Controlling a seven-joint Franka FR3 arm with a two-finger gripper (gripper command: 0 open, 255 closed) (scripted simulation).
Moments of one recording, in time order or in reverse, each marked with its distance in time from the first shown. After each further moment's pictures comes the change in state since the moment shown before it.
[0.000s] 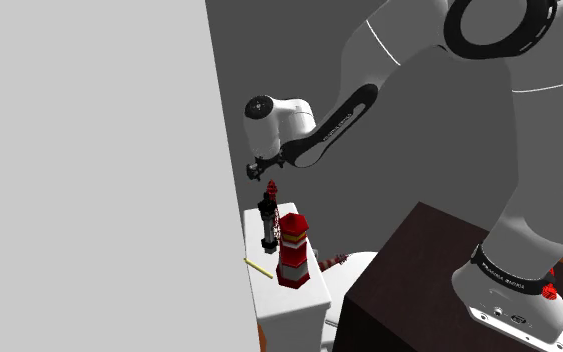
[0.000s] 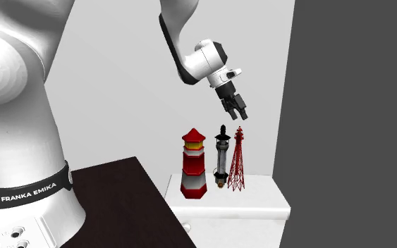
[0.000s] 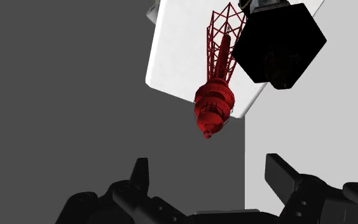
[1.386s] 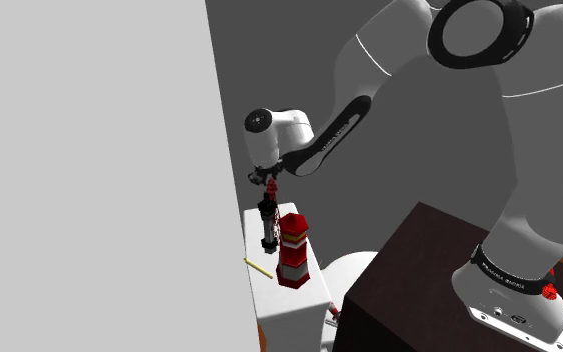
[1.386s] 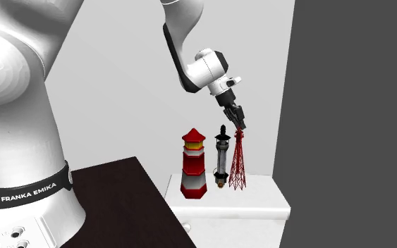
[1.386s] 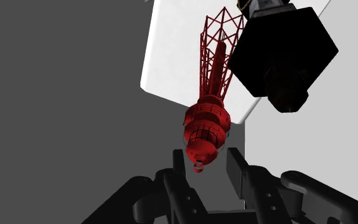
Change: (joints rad) arm 0.024 0.068 -0.028 0.025 -0.058 0.026 0.062
